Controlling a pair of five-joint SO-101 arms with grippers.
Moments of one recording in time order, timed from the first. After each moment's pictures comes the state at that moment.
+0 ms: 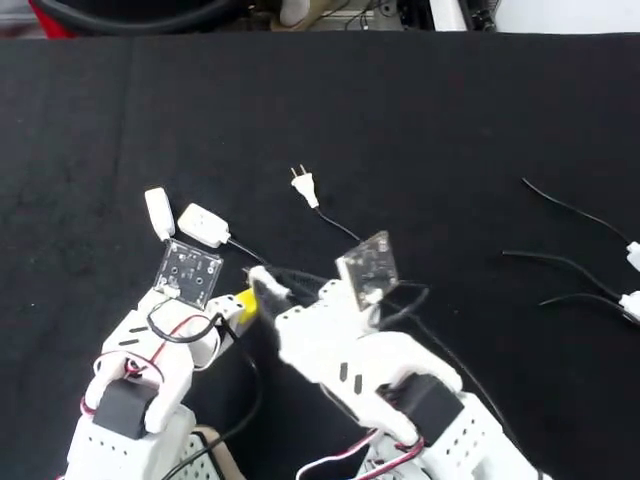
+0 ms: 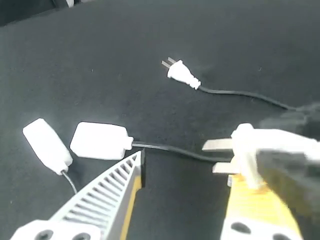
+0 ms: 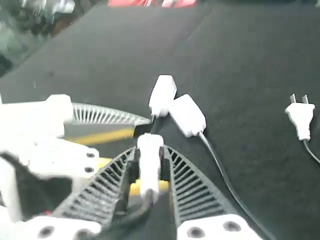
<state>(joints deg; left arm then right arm) 13.7 -103.9 84.7 54.6 -5.9 -45.7 -87.9 79.4 44.7 -18.4</state>
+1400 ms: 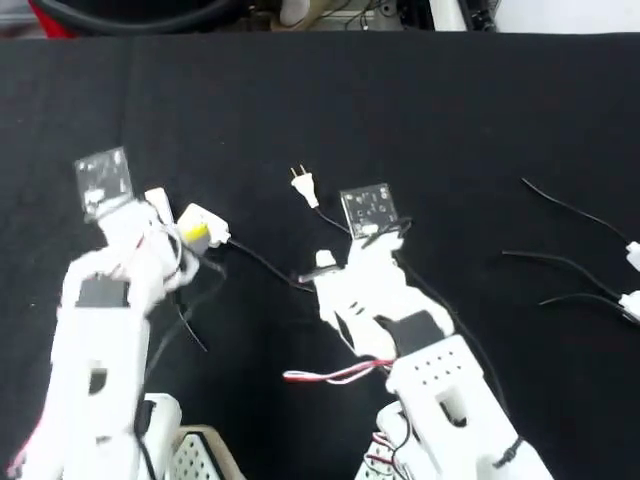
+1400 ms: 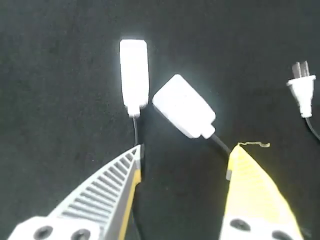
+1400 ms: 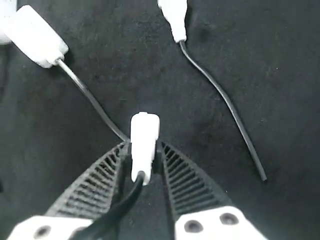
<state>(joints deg) -5.8 -49.5 58.3 49.8 15.6 -23.6 -56.2 73.9 42.7 -9.5</state>
